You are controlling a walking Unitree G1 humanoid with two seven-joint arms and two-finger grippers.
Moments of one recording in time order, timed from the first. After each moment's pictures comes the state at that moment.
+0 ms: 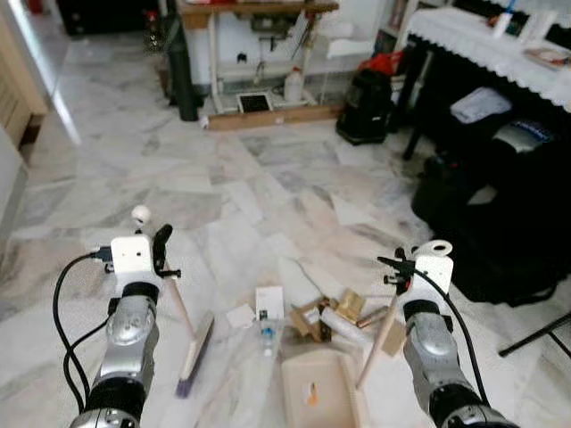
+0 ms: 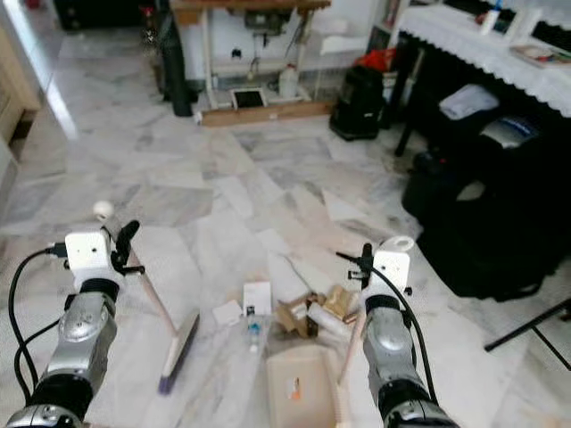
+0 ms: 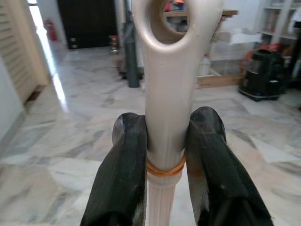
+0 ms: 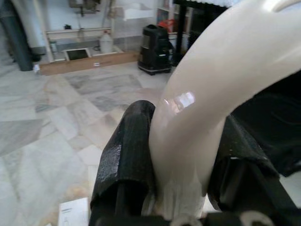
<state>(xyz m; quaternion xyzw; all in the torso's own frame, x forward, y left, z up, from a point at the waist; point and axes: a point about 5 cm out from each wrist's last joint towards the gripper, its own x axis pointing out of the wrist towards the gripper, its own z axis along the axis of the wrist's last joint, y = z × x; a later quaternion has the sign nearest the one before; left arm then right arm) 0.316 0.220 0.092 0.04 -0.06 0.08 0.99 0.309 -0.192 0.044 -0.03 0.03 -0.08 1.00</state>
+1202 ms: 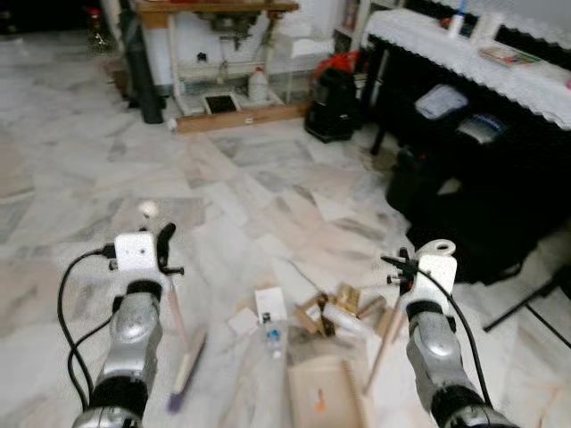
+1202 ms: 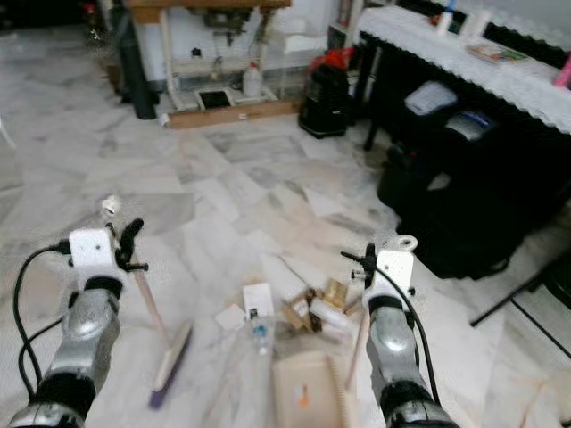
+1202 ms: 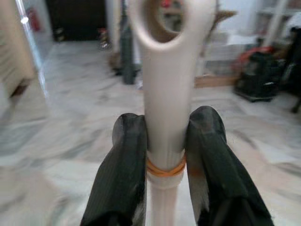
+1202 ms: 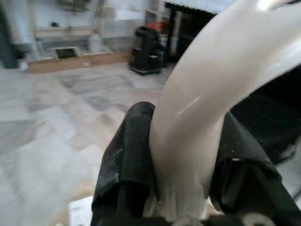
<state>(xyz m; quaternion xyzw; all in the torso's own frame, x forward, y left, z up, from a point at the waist) 0.311 0.234 0.090 0.04 -0.05 0.11 0.99 0.311 -0.183 0.044 -0.03 0.03 -0.06 1.00</state>
